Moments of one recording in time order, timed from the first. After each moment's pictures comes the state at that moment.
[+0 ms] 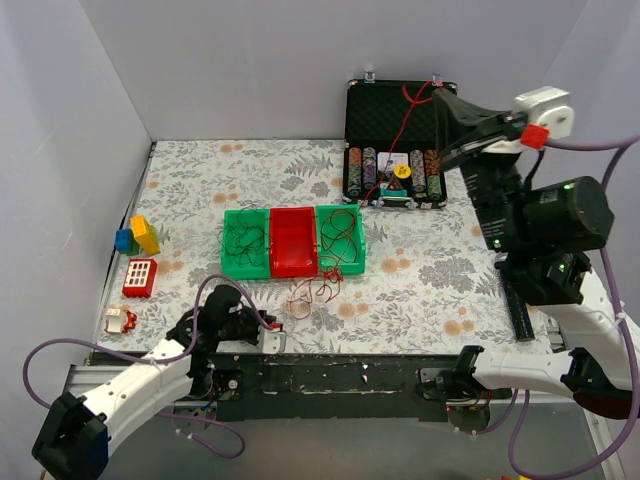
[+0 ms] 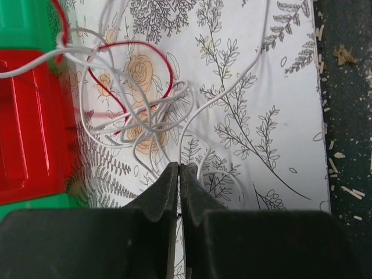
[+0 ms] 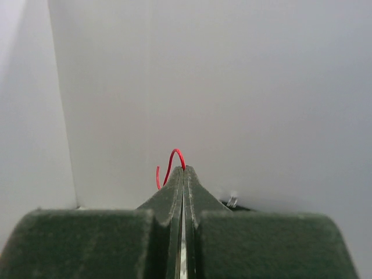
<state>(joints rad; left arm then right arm) -0.61 0.68 0.14 -0.19 0.49 1.10 1.05 1.05 1.60 0.02 0.53 -0.36</state>
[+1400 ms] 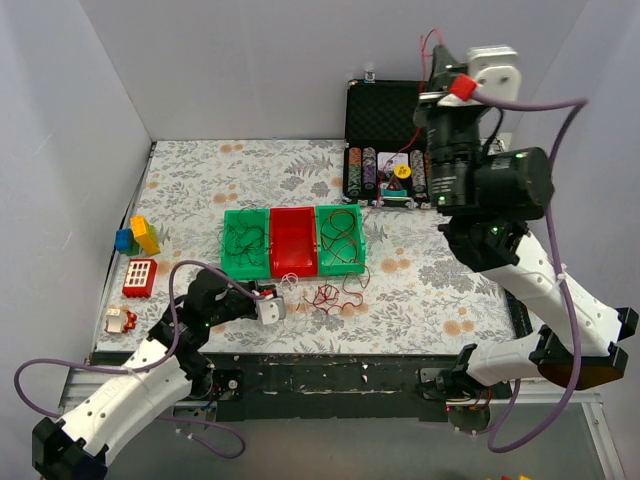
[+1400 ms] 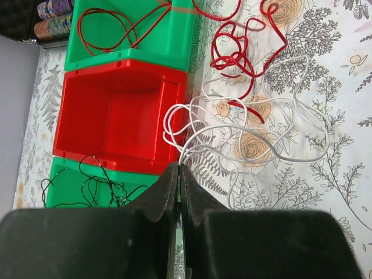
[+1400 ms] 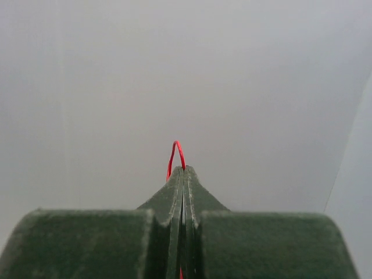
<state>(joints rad) -0.61 0.56 0.37 -0.27 0.38 0.88 1.05 1.31 1.76 0.31 0.79 -0.70</state>
